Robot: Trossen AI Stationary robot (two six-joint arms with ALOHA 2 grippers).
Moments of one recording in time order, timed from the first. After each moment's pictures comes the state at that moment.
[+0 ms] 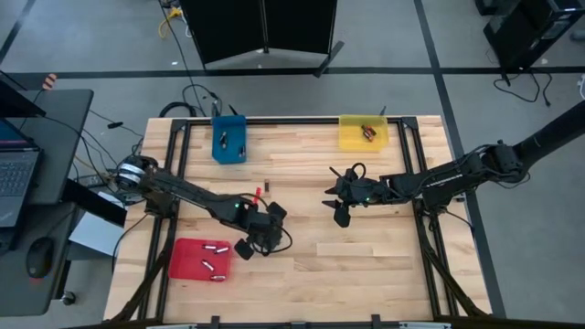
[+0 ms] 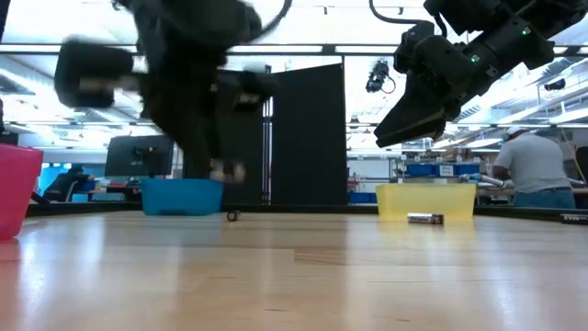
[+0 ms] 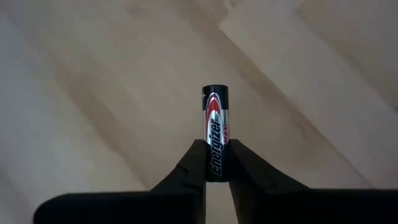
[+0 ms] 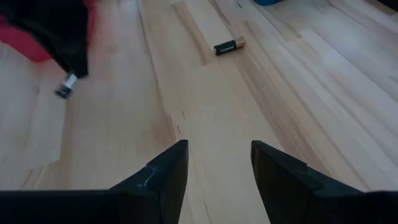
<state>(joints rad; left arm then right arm) -0.28 1.70 1.12 -0.55 -0.04 0.48 0.09 1.29 0.57 0.09 0.24 0.36</state>
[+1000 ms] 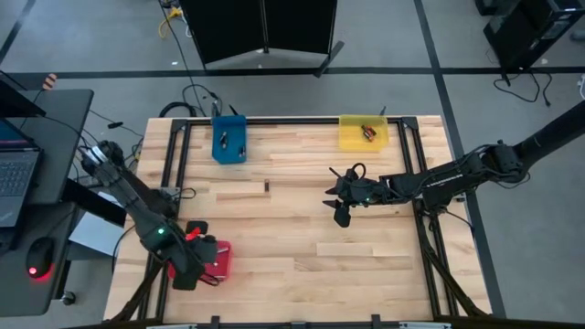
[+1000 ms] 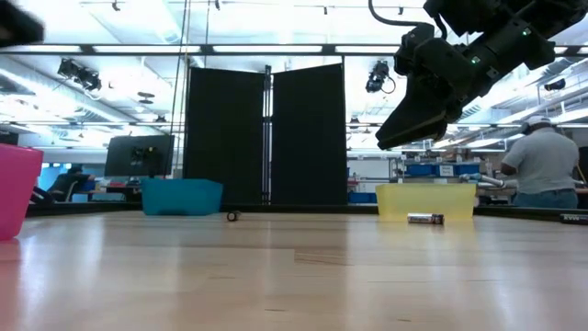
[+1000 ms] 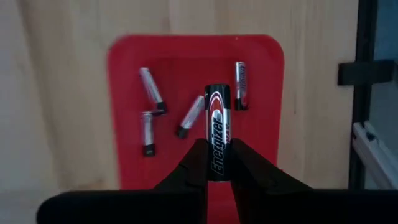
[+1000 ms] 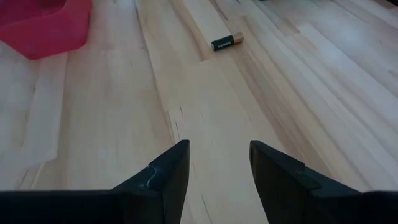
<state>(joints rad) -0.83 1.31 1.02 -1.05 -0.06 -0.76 0.09 1.29 0.57 0.07 0.24 0.37</state>
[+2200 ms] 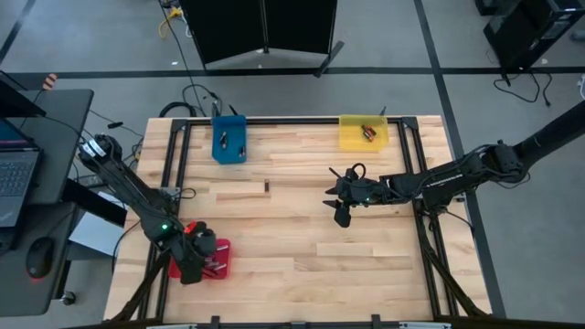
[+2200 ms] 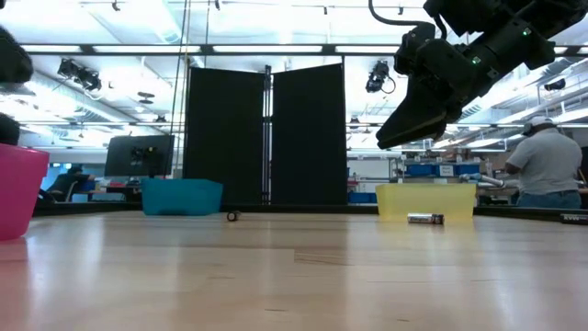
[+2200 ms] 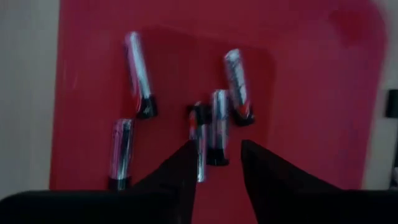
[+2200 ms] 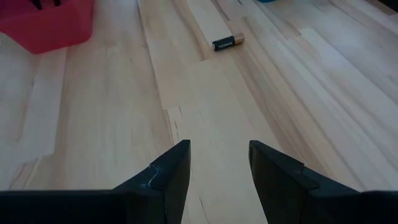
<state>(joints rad) -0.85 1.18 0.57 -0.57 -0.08 -0.97 0.09 1.29 0.57 0.07 0.24 0.34</state>
